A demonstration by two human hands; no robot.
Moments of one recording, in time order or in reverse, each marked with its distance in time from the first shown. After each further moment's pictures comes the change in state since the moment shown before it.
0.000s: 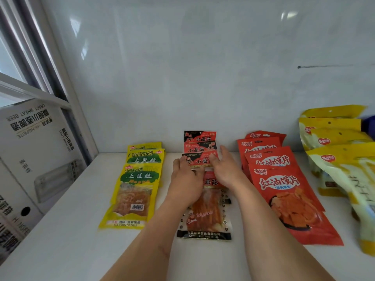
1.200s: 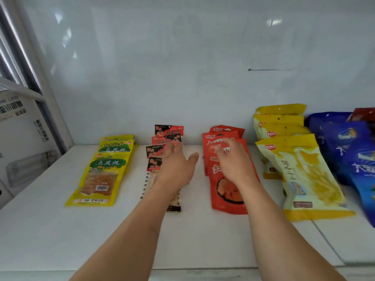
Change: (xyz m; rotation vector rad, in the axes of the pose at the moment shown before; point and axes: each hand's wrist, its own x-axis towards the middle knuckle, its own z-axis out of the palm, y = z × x) left_hand -0.040 0.071 0.038 0.136 -0.013 0.072; right_hand -0.052 0.044 -0.106 -0.257 0.296 -0.136
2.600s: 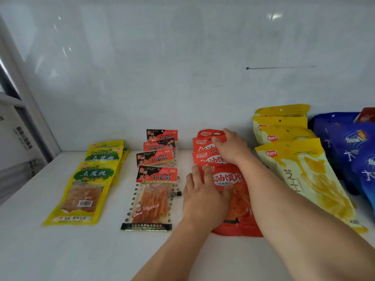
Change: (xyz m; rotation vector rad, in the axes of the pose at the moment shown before) left_hand -0.030 0.035 0.075 0.231 -0.095 0.067; right_hand 0.109 0.041 0.019 -0.260 -0.162 0.099
